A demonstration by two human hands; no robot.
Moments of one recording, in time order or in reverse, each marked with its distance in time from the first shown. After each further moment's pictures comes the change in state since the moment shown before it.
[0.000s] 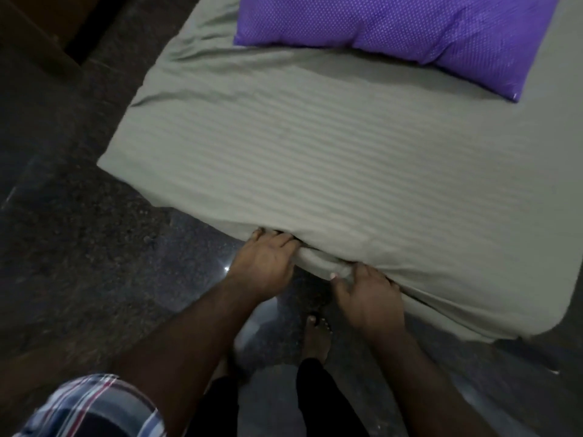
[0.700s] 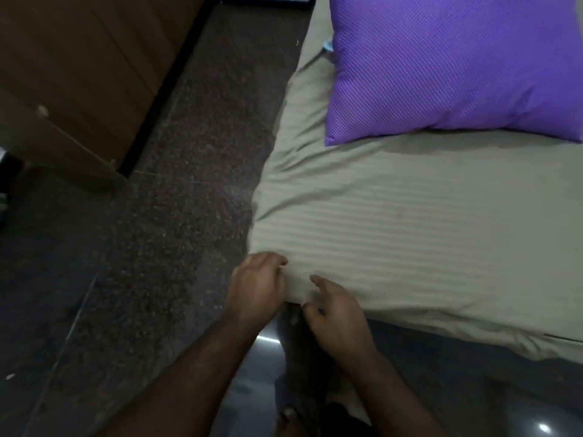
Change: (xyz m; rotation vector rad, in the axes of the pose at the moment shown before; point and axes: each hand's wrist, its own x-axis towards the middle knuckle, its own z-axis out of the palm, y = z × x) left_hand -0.024 -0.315 -0.132 -0.218 0.375 -0.081; right_hand 0.058 -0.389 -0.035 0.669 0.041 0.009
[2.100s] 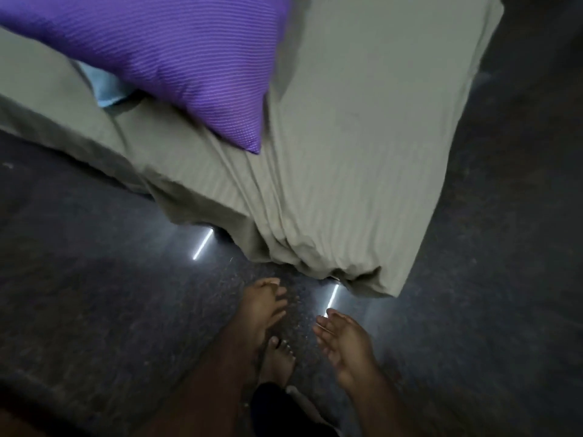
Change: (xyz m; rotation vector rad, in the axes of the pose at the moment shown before) left_hand 0.296 -0.199 -0.020 -0.286 -1.251 -0.355; right_hand 0.224 -0.241 0.252 2.101 1.211 1.039
